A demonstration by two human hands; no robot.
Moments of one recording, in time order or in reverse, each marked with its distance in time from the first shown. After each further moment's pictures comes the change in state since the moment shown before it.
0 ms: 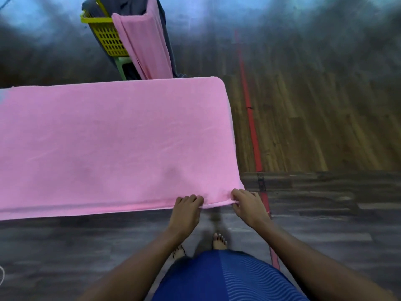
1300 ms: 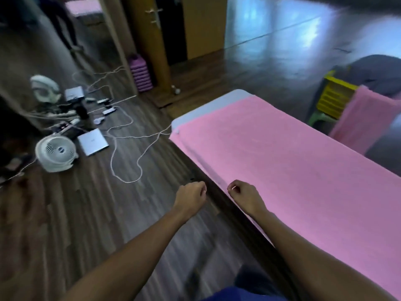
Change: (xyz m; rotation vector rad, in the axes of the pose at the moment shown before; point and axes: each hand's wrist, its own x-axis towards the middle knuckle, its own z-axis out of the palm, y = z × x) left_hand -0.290 -0.303 -0.198 -0.076 0.529 -0.990; right_hand 0.105 -0.531 0.102 0.156 -0.399 -0.579
